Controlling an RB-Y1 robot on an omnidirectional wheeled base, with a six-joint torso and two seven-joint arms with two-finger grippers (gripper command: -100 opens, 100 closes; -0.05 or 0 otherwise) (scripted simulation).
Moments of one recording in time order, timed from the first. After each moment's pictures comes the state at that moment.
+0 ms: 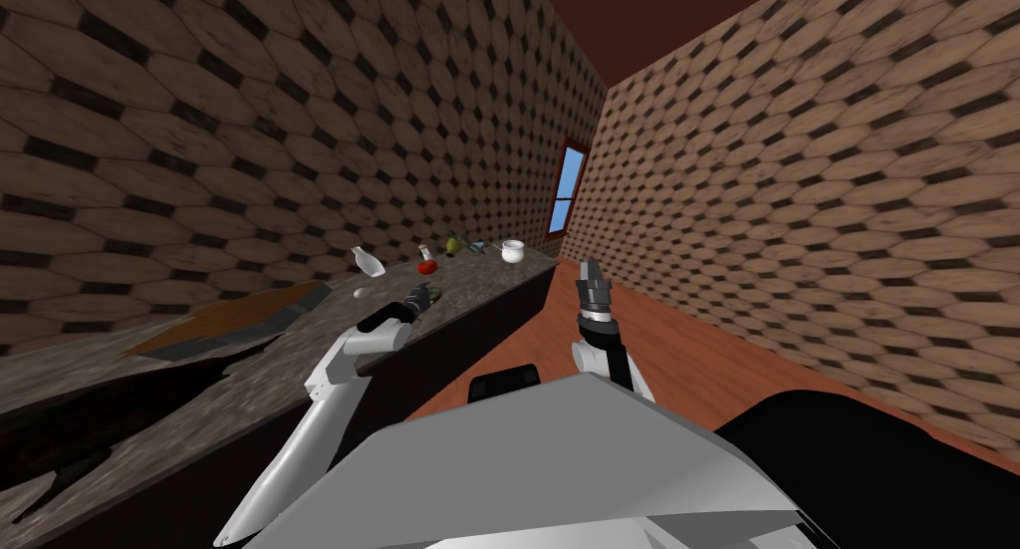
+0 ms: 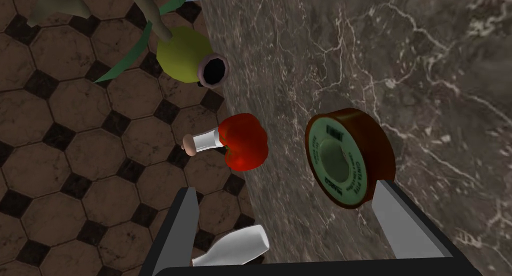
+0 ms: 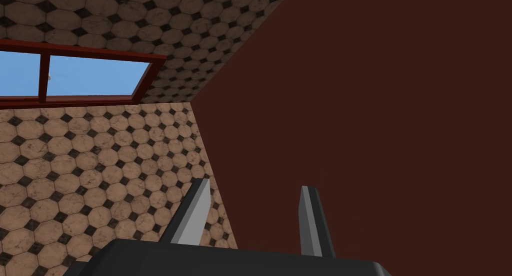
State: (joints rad) left arm 0.01 0.44 0.08 -1.91 0.26 0.72 0.15; right arm 0.54 0.03 -0.06 -2.28 0.03 -0.61 0.16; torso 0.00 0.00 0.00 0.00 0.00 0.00
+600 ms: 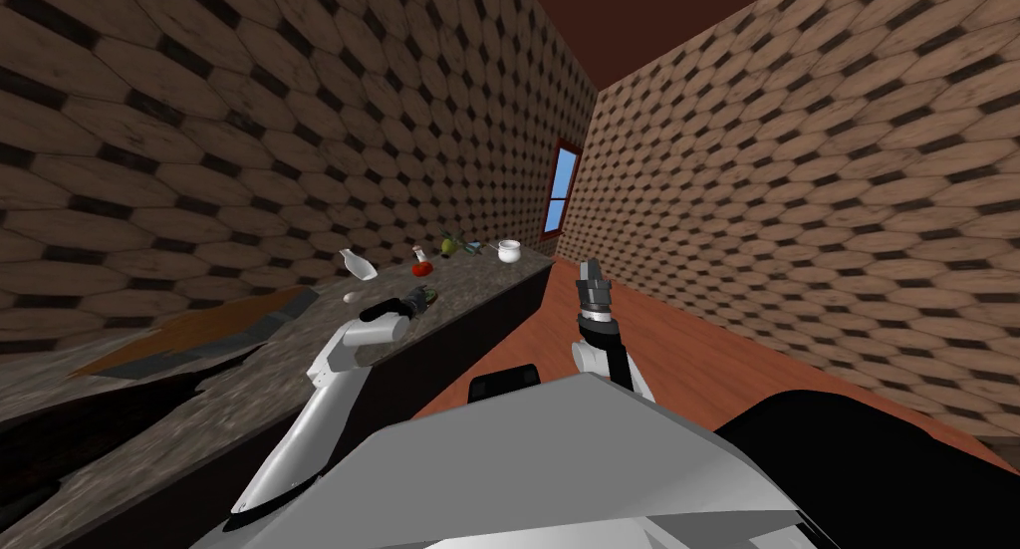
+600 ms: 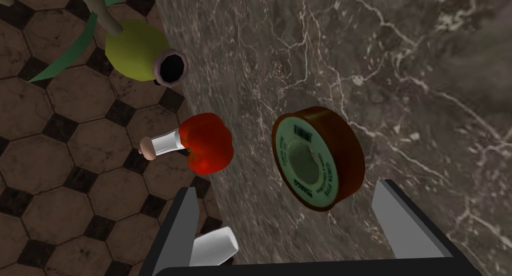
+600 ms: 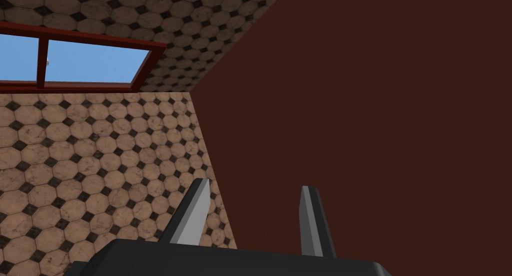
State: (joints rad) left arm -0.06 0.46 0.11 -1.84 0.27 0.88 0.17; right arm 0.54 0.03 -0.06 -2.28 0.03 -0.61 0.16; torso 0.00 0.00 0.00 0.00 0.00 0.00
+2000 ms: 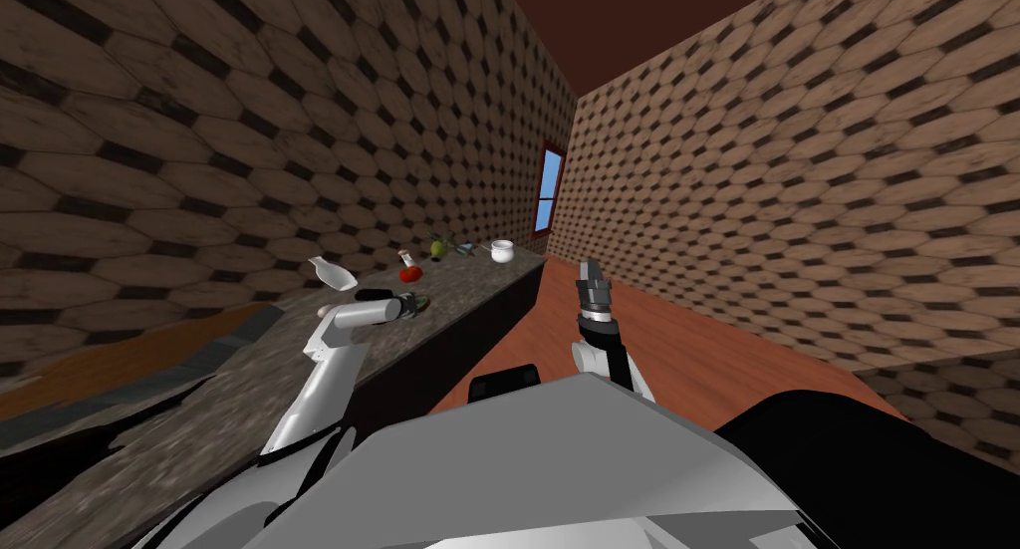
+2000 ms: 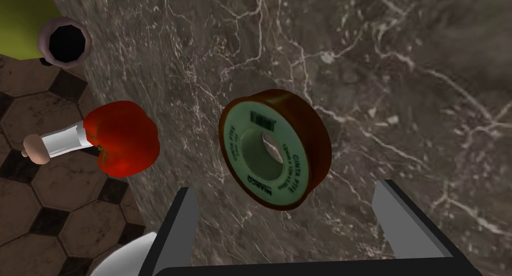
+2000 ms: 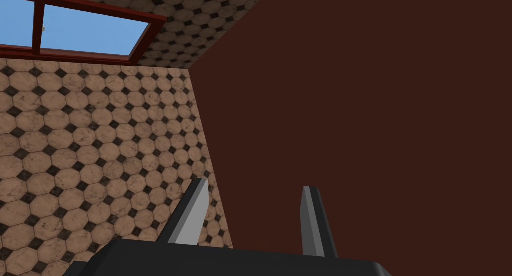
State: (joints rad) left arm -0.22 0.47 0.22 -1.68 0.29 1.24 0.23; right arm 0.54 0.03 -0.06 -2.28 0.03 -0.61 0.16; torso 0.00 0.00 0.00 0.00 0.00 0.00
